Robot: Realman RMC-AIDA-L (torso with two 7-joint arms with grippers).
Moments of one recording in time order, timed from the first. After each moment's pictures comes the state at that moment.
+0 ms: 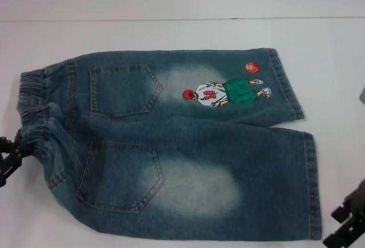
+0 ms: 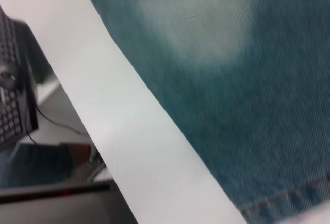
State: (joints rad) left arm -0.31 -2.16 0.25 1.03 2.29 1.68 -1.28; right arm 0.65 2.07 -0.89 -1.02 -2.74 -1.99 2.10
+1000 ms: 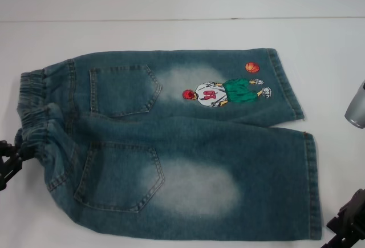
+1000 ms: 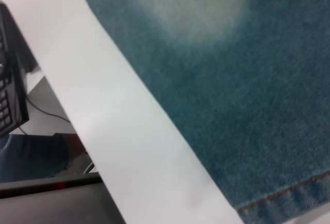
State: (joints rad) left arm -0.30 -2.16 0.25 1.03 2.29 1.68 -1.29; right arm 0.65 2.09 -0.91 -0.92 -2.79 -1.90 2.09
